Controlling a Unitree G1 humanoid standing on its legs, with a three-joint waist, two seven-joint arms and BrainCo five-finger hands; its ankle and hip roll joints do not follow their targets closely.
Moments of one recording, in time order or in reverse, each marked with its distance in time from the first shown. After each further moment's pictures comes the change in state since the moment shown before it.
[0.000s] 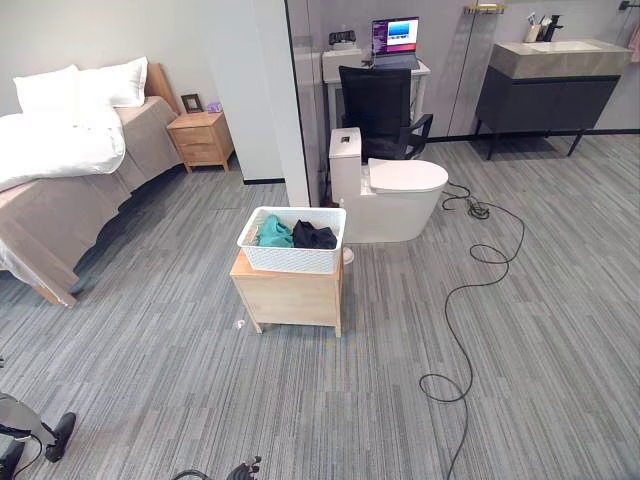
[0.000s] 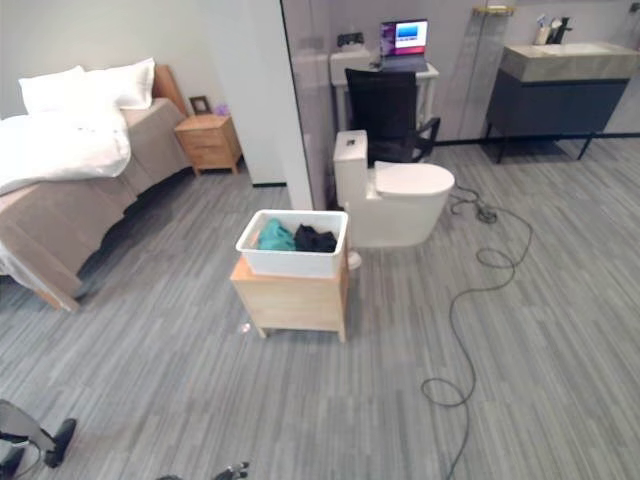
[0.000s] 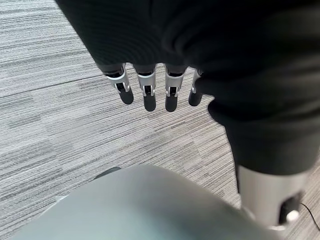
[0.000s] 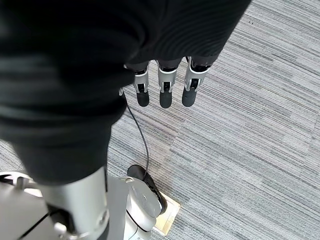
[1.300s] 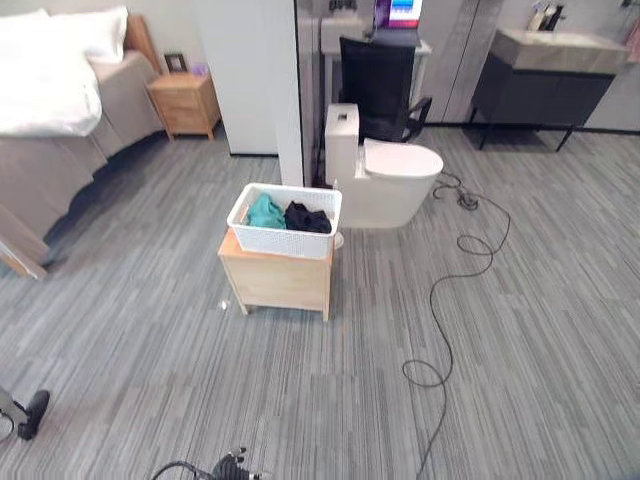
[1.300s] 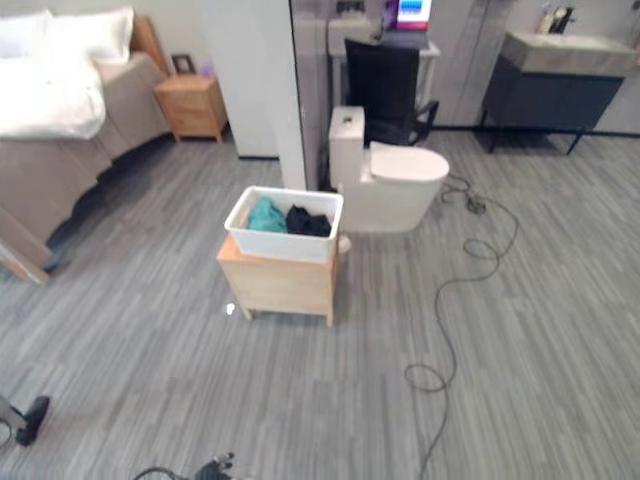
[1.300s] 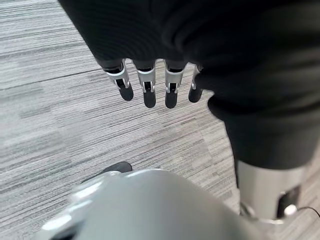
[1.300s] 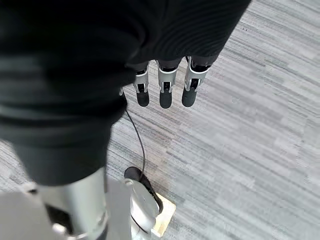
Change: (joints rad) left arm -0.070 0.053 0.036 0.042 -0.038 -0.001 0.027; right arm -0.062 0.032 0.001 -0.037 0.012 -0.003 0.008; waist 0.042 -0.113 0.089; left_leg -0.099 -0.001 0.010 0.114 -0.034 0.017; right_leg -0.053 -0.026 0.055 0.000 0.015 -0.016
